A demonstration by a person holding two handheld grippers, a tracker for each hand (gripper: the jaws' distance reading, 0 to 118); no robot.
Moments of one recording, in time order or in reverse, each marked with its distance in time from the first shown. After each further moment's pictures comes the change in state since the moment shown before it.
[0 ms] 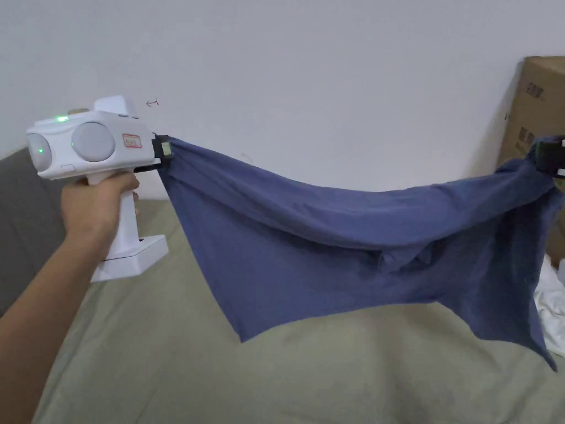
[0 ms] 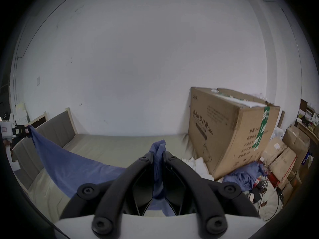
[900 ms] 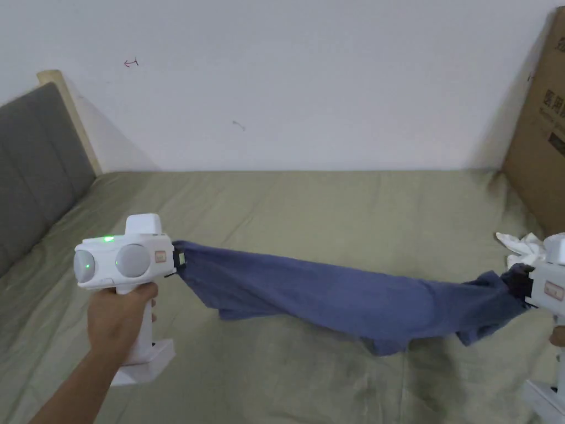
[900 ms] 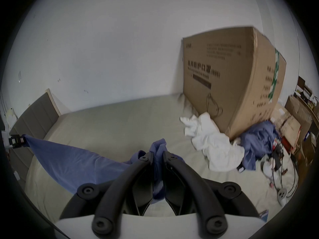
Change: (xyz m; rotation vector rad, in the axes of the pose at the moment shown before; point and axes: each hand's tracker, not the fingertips) left arm -0.034 -0.215 -0.129 -0.339 0.100 -0.036; right arm -0.003 -0.220 -0.117 -0.333 -0.056 -0.120
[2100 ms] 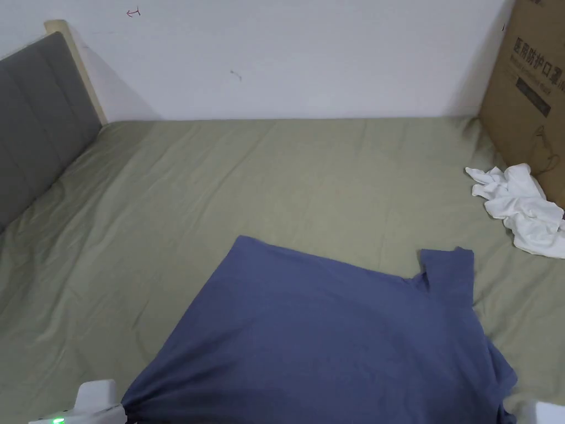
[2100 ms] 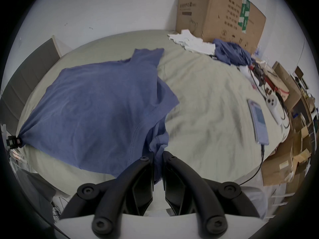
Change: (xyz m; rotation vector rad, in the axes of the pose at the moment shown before) left arm -0.085 -0.335 0.158 -0.370 0.134 -0.001; right arm 0.035 -0.299 0.167 -0.383 -0.062 0.075
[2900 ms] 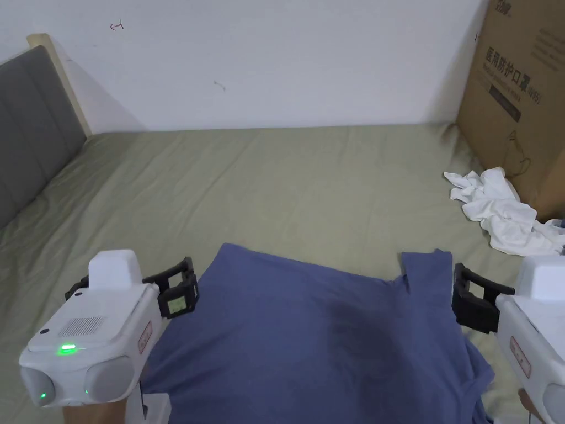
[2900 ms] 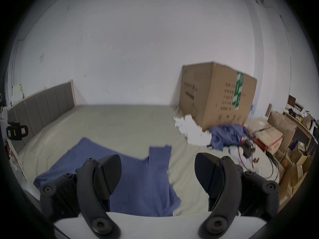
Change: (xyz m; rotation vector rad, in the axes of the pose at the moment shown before) left arm 0.109 0.103 0.170 0.761 -0.131 -0.045; right arm -0.036 0.108 0.165 0.727 -0.024 0.081
